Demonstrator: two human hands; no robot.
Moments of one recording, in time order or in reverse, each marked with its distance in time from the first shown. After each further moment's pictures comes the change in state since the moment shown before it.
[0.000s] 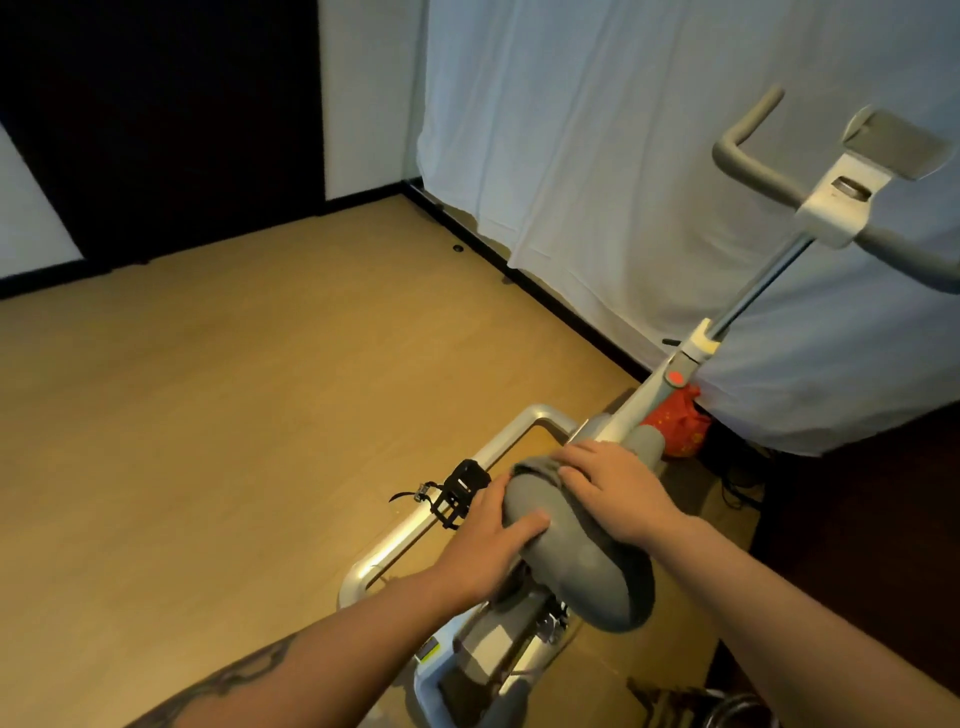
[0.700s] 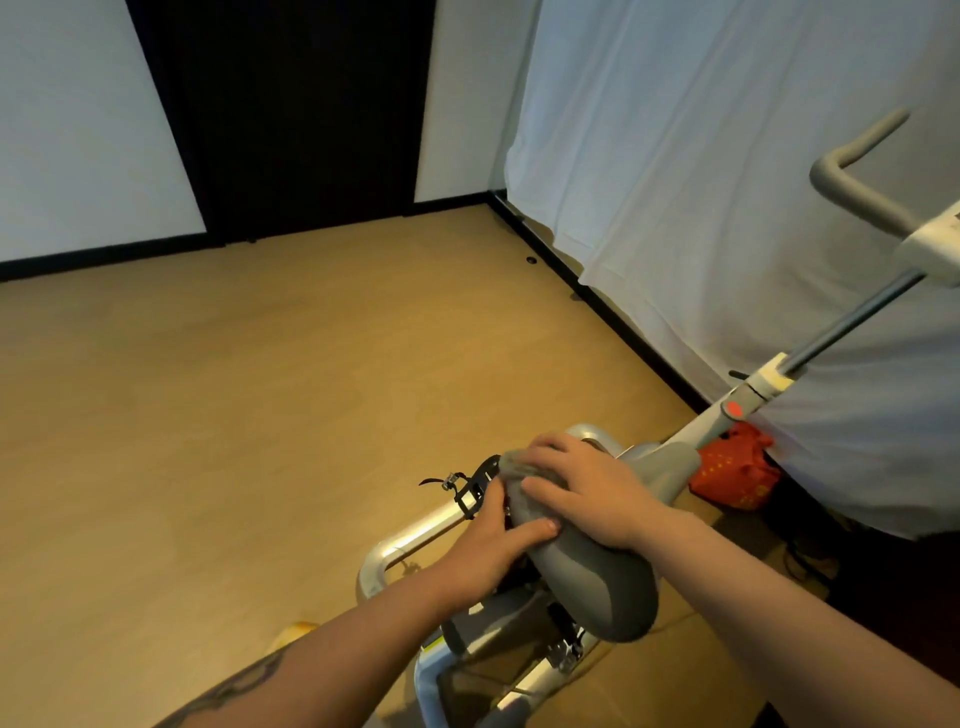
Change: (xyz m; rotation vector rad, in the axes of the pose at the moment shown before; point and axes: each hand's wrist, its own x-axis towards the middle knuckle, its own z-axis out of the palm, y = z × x) left_hand -0.017 -0.006 0.024 -0.306 0.086 0.004; right_hand 0.019 -0.008 0.013 0.009 -0.173 -0.304
